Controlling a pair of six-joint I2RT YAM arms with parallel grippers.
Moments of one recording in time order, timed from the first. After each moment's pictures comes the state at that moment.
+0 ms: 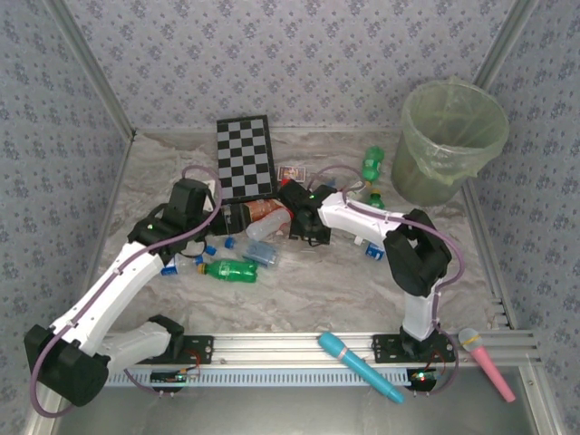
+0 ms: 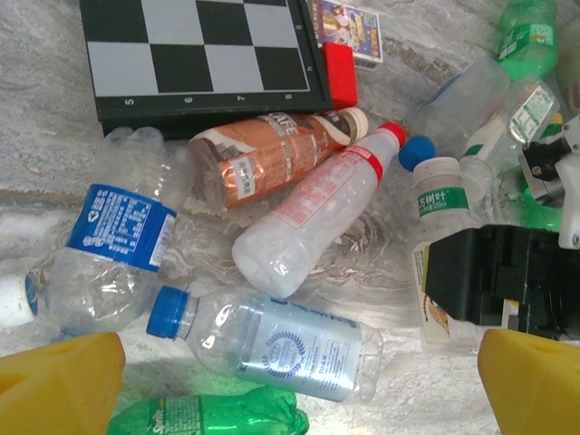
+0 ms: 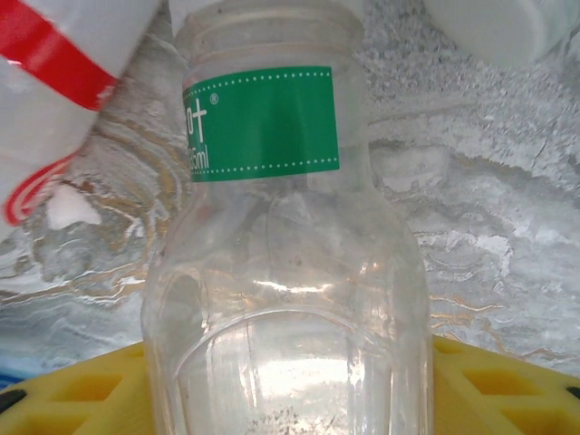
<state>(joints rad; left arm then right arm) -0.49 1.05 0.98 -0.68 0.05 -0.53 0.79 1.87 1.42 -0.90 0.17 0.90</state>
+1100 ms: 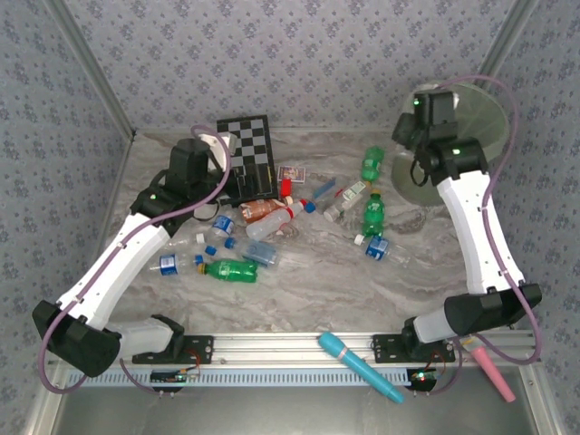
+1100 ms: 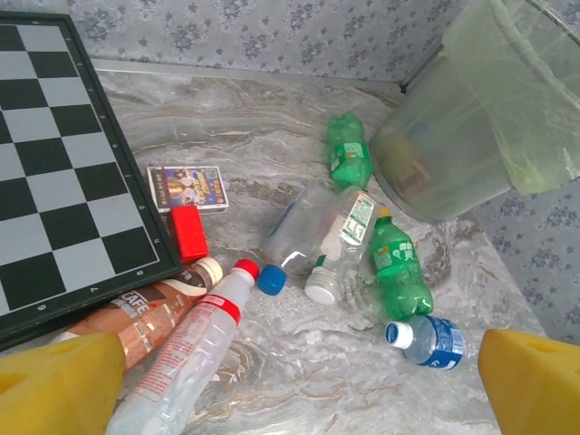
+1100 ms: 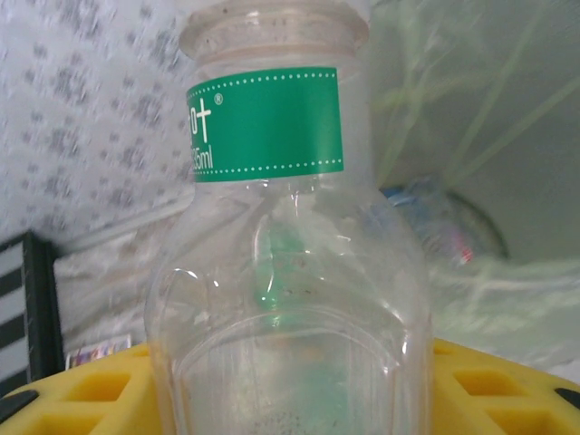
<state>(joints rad) -0.51 1.22 1.28 -0.53 0.20 -0.44 0.18 1.44 1.78 -0.92 0.35 0.42</state>
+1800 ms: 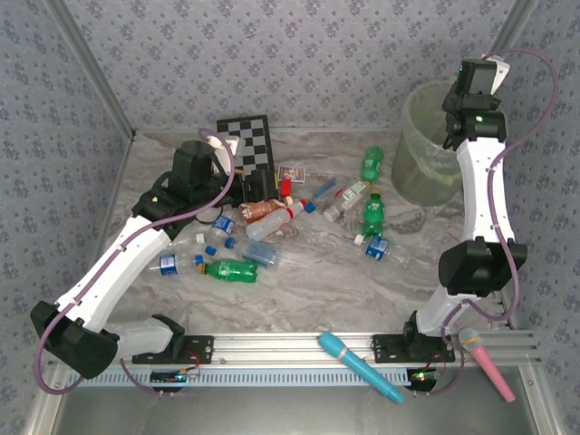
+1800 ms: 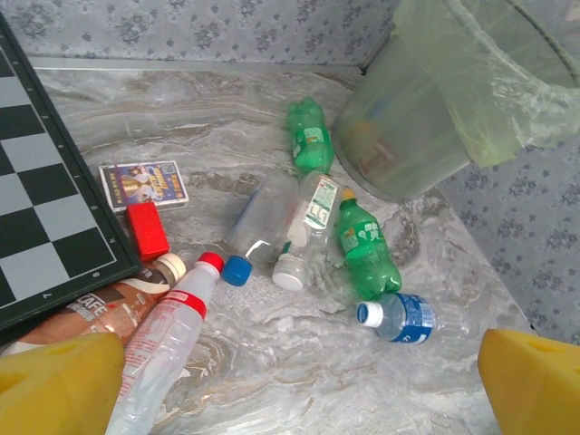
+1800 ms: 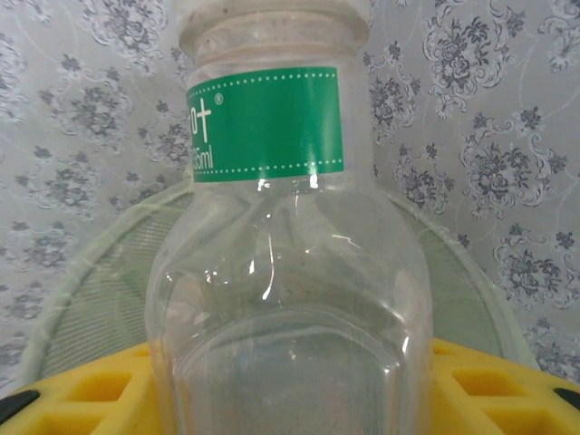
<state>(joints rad) -0.55 1.21 1.28 -0.53 0.25 -0.42 -0.09 1.72 1.98 -0.71 0.46 0.24</state>
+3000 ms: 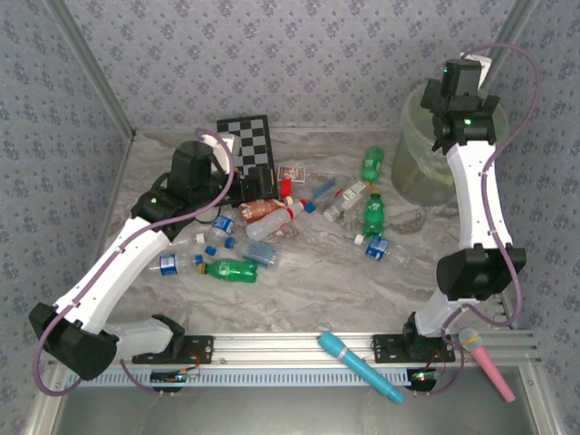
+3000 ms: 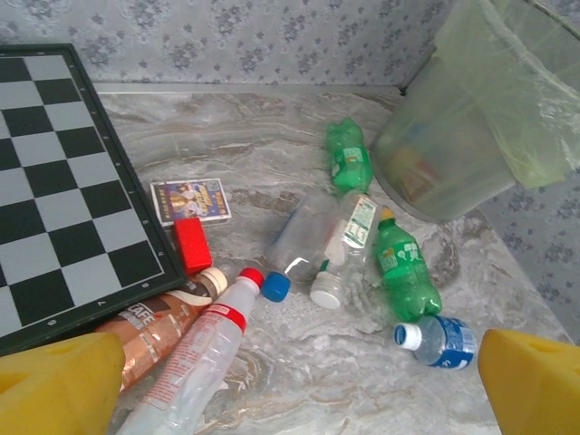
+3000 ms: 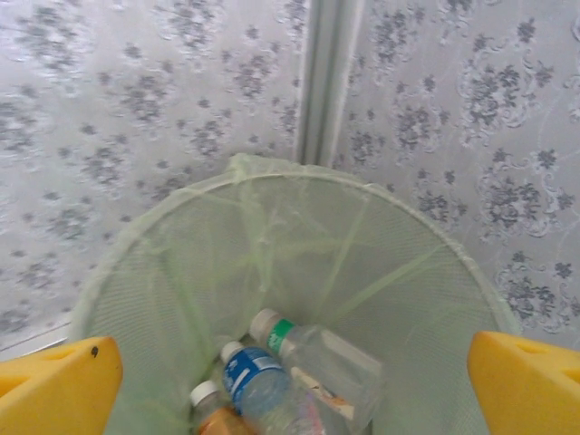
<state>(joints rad) -0.55 1.20 1.27 -0.53 0.12 -0.41 0.02 1.65 1.94 -0.70 0.50 0.14</state>
